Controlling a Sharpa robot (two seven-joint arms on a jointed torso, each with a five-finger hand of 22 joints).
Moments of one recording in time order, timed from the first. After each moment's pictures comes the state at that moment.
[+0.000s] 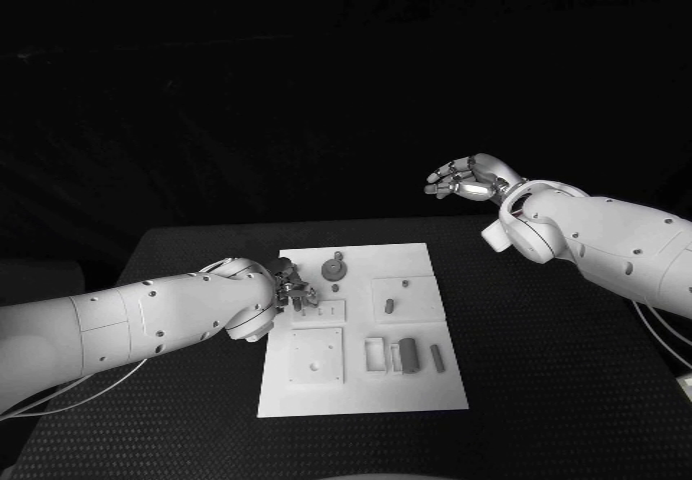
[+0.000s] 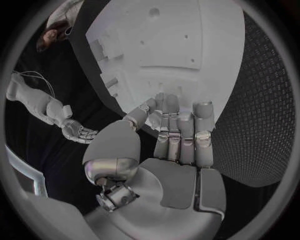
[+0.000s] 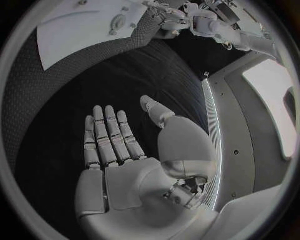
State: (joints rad) left arm 1.23 -0.66 -0.24 1.32 -0.95 -0.28 -0.52; left_hand 0.91 0.02 0.59 -0.28 0.19 1.11 0.05 0.32 0.60 1.20 -0.01 0.57 0.68 1.11 -0.12 1.25 0.98 0.02 1.19 -0.23 0.79 1.31; right arm 1.33 -0.59 -0.10 0.95 -0.69 -0.22 0.25; right_hand 1.00 -0.06 0.52 -0.21 0.15 0.70 0.19 0.30 0.44 0.86 0.19 0.33 0.07 0.74 0.21 0.39 0.43 0.16 0.40 0.24 0.26 1.11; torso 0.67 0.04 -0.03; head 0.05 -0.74
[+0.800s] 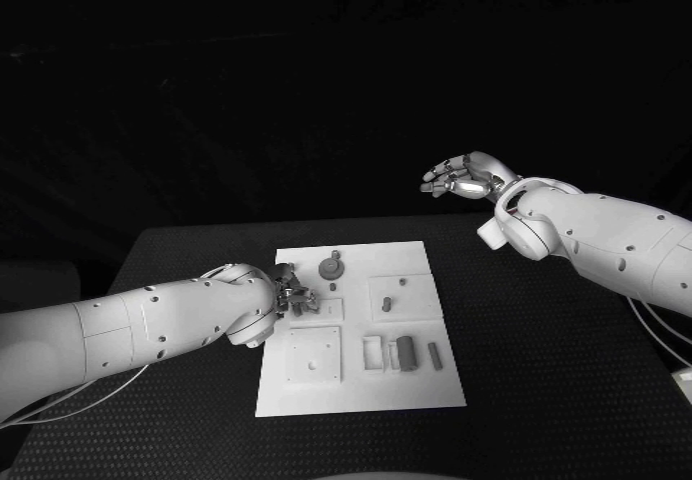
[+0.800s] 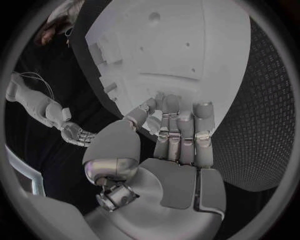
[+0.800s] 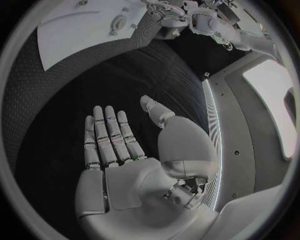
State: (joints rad) left arm 1.21 -0.65 -0.24 1.31 -0.94 -0.28 -0.52; left_hand 0.91 0.02 0.59 -0.28 0.19 1.12 0.05 0.32 0.60 1.21 -0.01 0.57 0.68 1.11 -0.12 1.25 0.98 0.02 1.19 -0.22 0.80 1.31; right arm 1.33 -0.58 -0.10 0.94 -0.69 -0.21 0.24; right_hand 1.00 -0.06 0.52 -0.20 0.15 0.69 0.18 0.30 0.44 0.86 0.19 0.32 0.07 0.74 0.21 0.39 0.43 0.16 0.40 0.24 0.25 1.12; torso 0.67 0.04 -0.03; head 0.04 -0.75
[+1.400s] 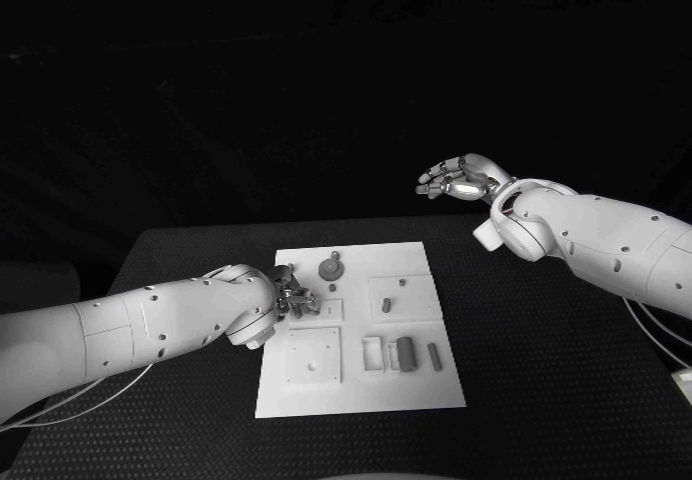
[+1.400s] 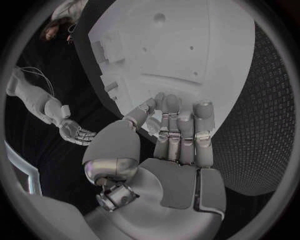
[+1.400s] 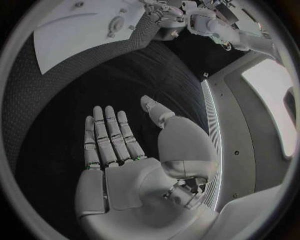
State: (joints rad) left arm 1.21 -0.64 -0.24 1.30 -0.89 -0.28 -0.51; left_hand 0.91 0.02 0.59 -0.28 0.19 1.12 0.05 0.32 0.60 1.21 -0.01 0.57 0.68 1.11 -0.12 1.25 0.98 0.02 1.19 -0.22 0.80 1.31; right arm 1.33 -0.57 -0.10 0.94 -0.69 -0.21 0.24; right_hand 1.00 -0.06 0.51 -0.19 0.15 0.69 0.19 0.31 0.43 0.86 0.20 0.31 0.07 0.74 0.21 0.38 0.43 0.16 0.39 0.24 0.25 1.13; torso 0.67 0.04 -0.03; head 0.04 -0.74
